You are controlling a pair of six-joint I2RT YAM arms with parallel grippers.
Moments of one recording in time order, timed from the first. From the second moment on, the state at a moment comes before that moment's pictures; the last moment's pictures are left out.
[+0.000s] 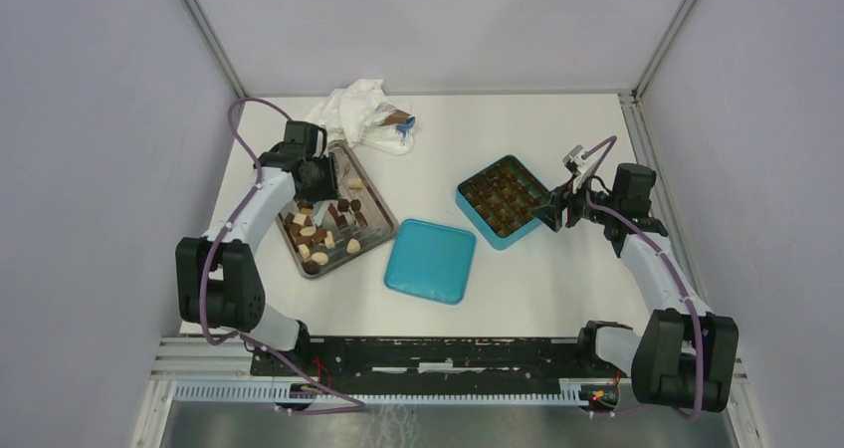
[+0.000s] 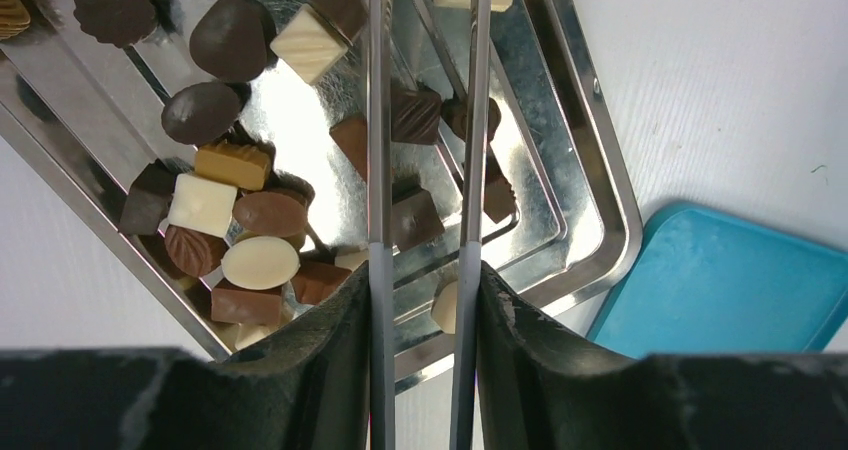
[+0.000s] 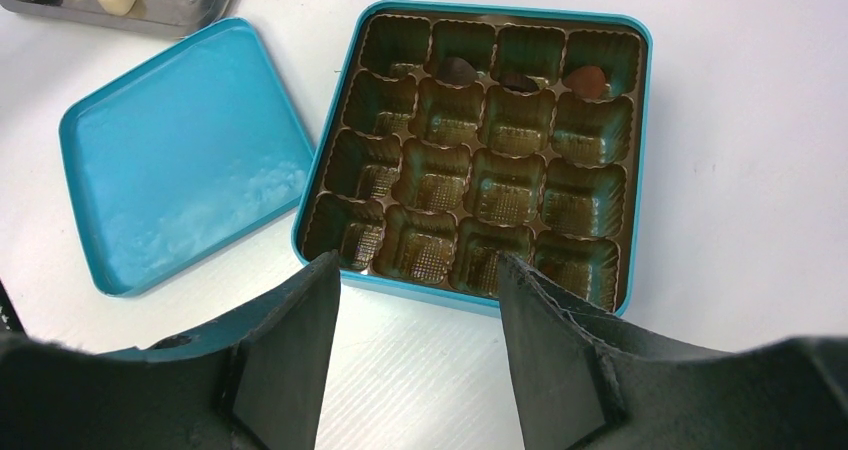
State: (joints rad) left arm -0.13 1.50 1.14 -0.67 0.02 -0.22; right arm -0.13 1.14 0.66 -0.14 -0.90 -0.37
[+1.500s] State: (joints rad) left arm -0.13 1.47 1.12 -0.73 0.10 -0.22; right arm -0.13 1.15 0.66 -0.14 -0.92 -0.37
